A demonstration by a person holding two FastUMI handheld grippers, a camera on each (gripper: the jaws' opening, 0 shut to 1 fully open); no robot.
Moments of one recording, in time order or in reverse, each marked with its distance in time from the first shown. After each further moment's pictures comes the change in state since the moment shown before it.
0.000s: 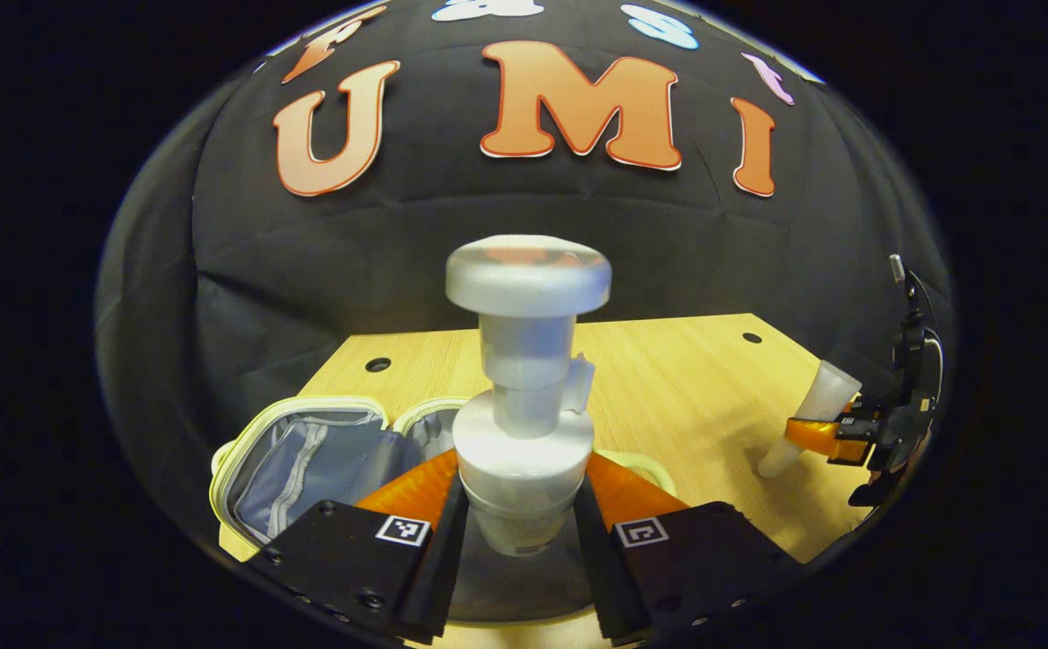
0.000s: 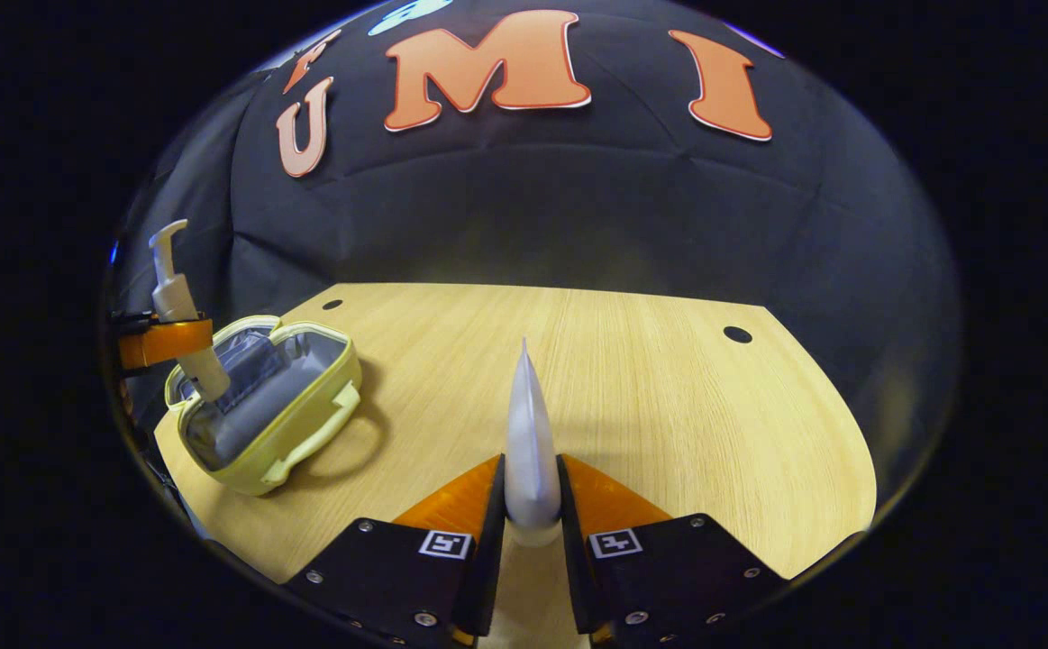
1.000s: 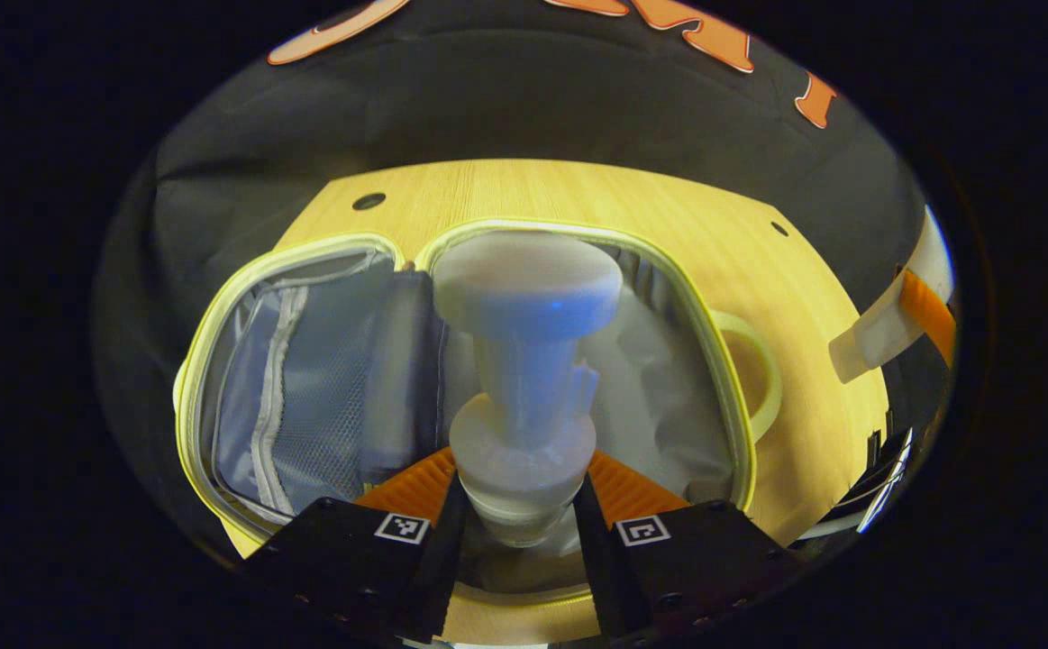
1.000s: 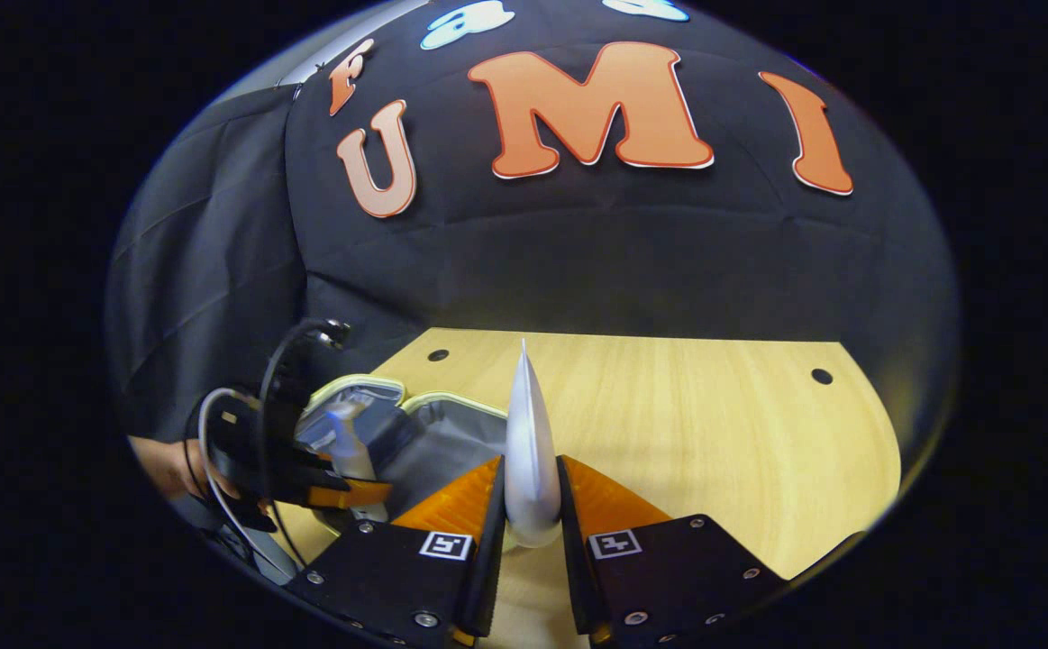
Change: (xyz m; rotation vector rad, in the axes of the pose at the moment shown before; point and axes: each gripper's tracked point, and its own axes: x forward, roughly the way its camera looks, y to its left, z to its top) left arm 0.028 0.066 -0.120 -0.047 0.585 -0.081; right arm -0.038 0.167 0.093 0.048 -0.050 0.209
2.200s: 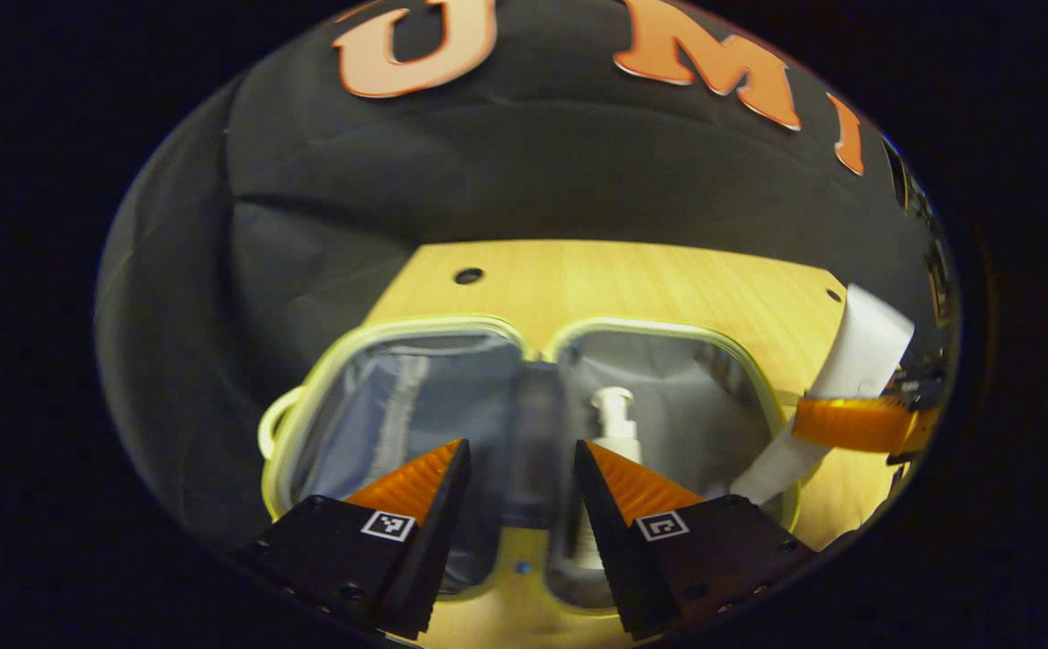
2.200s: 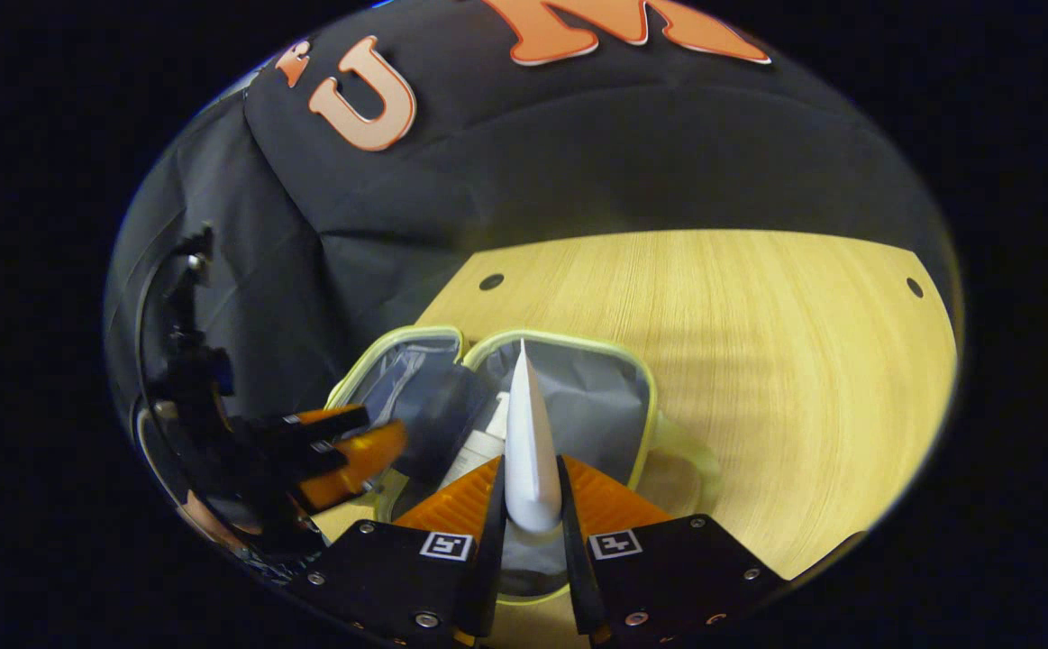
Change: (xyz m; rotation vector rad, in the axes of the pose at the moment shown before) left arm -0.081 0.094 0.058 -0.106 -0.345 0.251; right arm 0.093 0.099 -0.067 0.150 0.344 0.148
